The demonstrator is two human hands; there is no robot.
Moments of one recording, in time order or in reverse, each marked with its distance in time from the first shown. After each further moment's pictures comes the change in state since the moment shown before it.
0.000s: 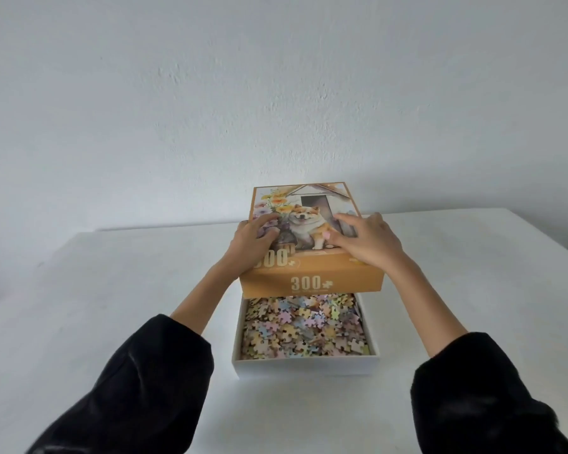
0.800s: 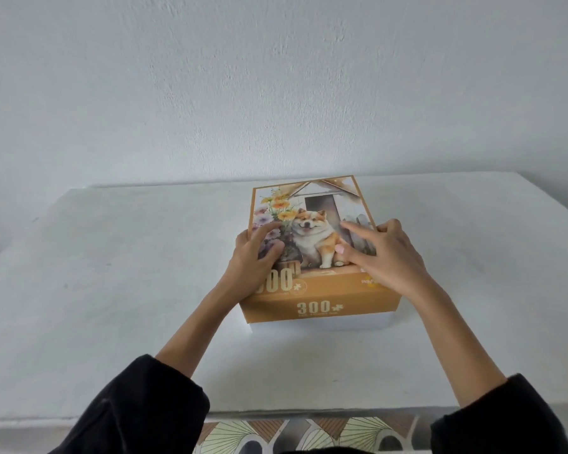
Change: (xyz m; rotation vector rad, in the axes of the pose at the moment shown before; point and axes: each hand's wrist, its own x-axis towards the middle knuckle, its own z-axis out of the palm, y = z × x) left_hand -0.090 -0.031 0.012 -0.057 -0.073 -0.073; right_hand -0.074 0.002 0.034 -0.019 -0.044 0.018
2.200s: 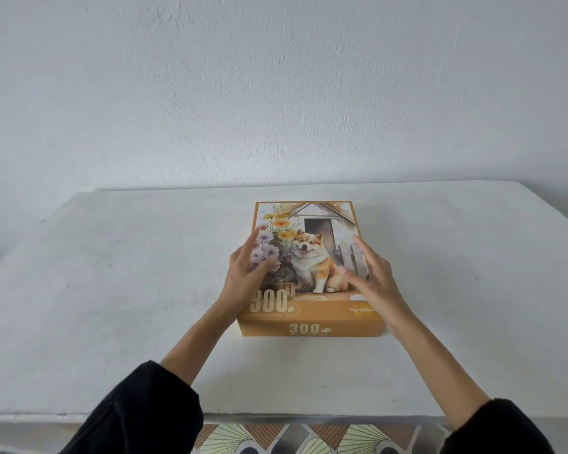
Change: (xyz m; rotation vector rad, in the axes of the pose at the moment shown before) left_hand -0.001 -0.029 0.021 -0.294 0.053 -0.038; right_hand -0.005 0.037 0.046 0.701 -0.003 0.045
